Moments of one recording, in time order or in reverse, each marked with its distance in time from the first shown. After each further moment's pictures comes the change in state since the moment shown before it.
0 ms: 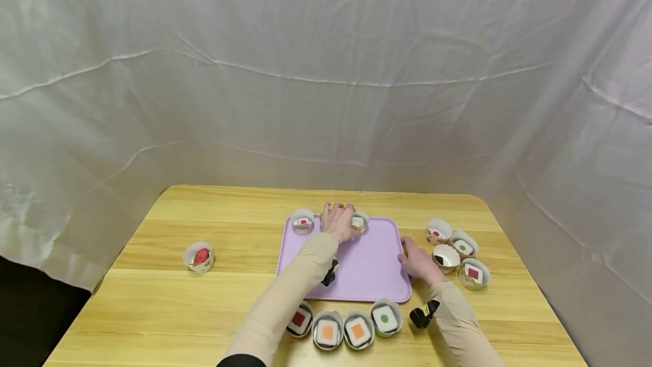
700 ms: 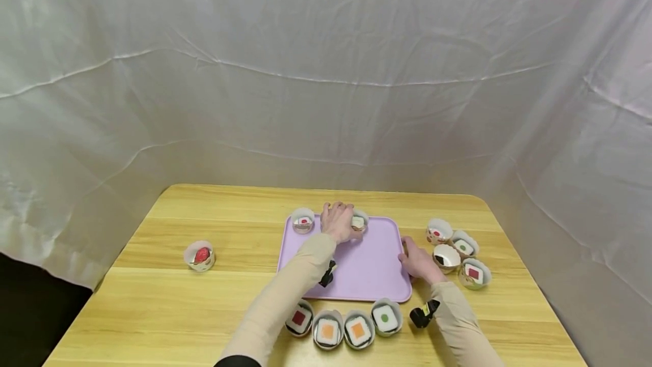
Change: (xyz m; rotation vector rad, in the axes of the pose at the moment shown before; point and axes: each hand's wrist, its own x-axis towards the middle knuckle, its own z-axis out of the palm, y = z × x) left_hand -0.004 0.000 -0.002 0.034 -0.030 -0.009; right_hand 0.001 0.001 0.000 0.000 -0.009 0.017
